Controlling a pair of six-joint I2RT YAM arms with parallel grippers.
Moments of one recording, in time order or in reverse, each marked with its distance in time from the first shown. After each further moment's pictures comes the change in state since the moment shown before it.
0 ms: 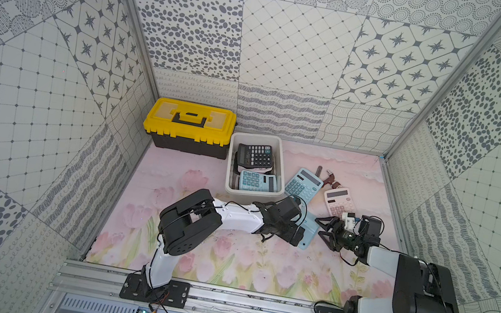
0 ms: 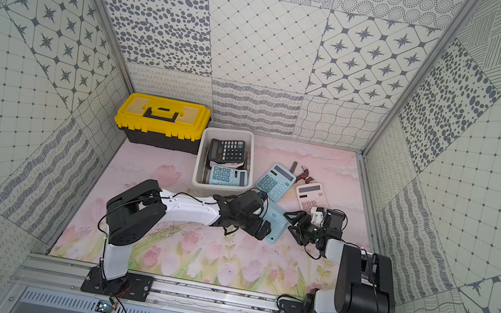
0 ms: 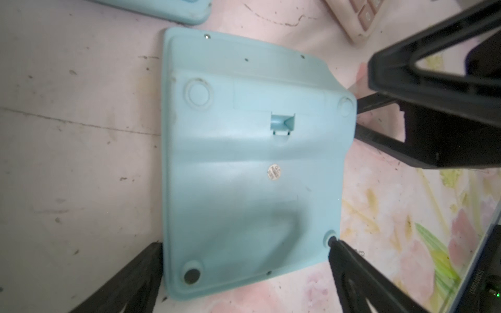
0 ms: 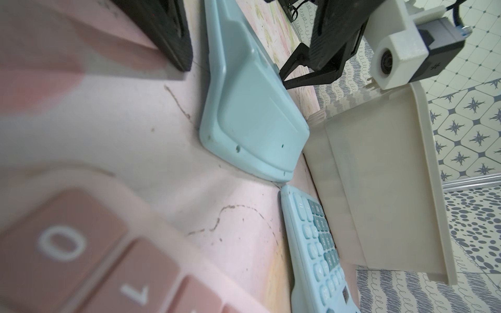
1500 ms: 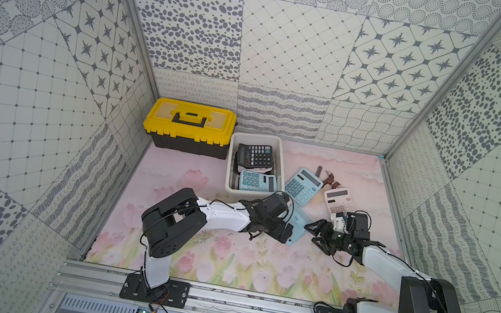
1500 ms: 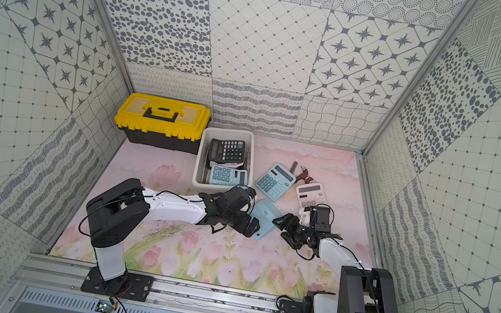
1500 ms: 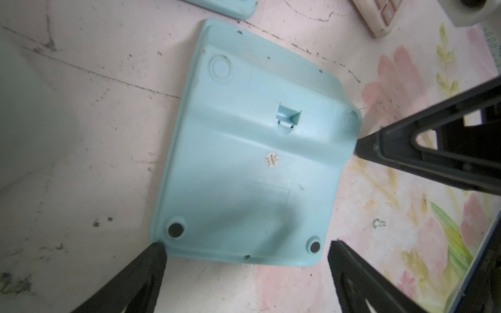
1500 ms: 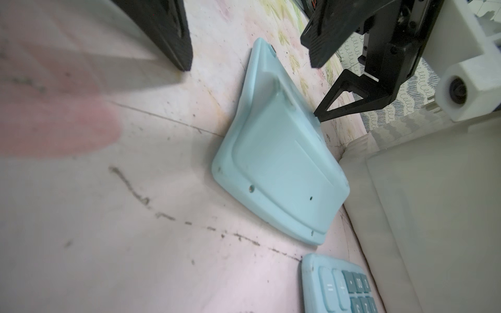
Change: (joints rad) left arm 0.061 -0.119 -0.144 0.024 -0.009 0.041; right arm 0.209 -0.147 0.059 -0.314 0.190 -0.051
